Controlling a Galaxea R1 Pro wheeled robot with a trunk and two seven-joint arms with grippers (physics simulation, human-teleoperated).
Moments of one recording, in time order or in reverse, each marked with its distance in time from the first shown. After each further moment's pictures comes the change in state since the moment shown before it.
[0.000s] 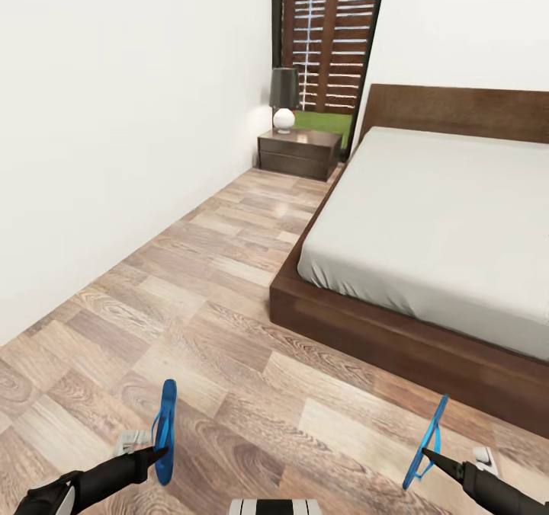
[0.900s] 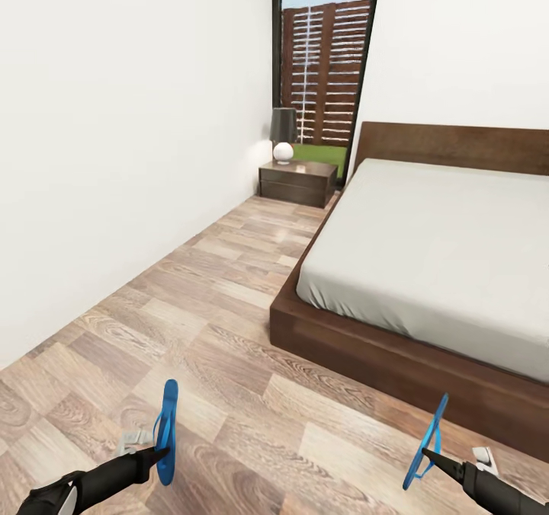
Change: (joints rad) left arm 0.000 -0.006 -0.001 0.000 -0.001 -0.001 0.002; right arm 0.000 0.000 0.000 0.001 0.000 0.000 0.000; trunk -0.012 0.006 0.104
